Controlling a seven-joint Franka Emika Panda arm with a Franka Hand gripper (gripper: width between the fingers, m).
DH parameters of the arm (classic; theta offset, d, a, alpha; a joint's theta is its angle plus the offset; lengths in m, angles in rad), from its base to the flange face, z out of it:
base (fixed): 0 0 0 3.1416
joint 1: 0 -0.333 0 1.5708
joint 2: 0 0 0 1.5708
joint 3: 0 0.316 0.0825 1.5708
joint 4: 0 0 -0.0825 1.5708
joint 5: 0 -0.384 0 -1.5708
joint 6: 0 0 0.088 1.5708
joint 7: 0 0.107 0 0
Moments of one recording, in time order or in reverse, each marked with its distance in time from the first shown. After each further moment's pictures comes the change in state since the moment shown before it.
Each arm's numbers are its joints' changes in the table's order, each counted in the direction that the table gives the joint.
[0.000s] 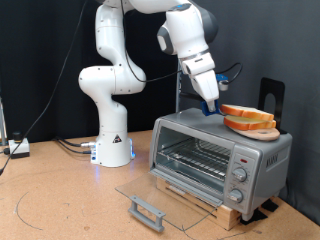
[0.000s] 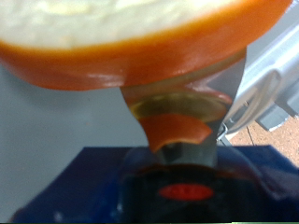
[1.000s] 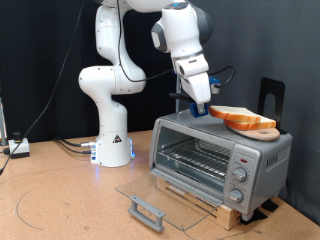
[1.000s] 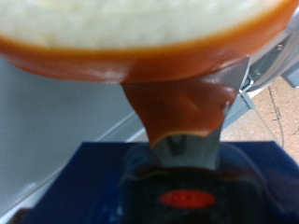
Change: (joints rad) arm 0.007 0.007 -0.006 -0.002 0.133 -0.079 0.009
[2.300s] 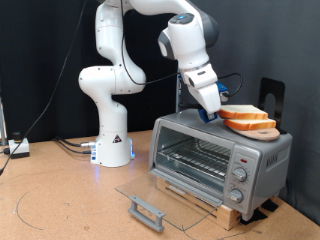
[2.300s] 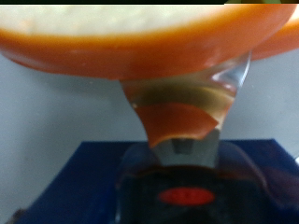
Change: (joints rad) arm -0.015 0.038 0.015 -0.003 -0.205 -0.048 -0.153
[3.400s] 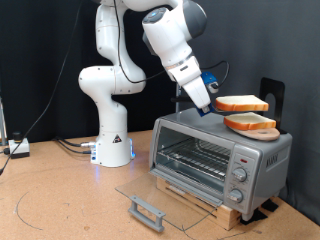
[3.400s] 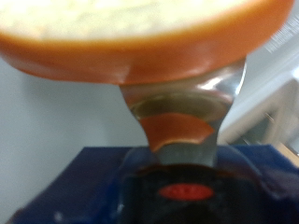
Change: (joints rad) arm 0.026 -0.011 -0.121 0.024 -0.081 -0.001 -0.053
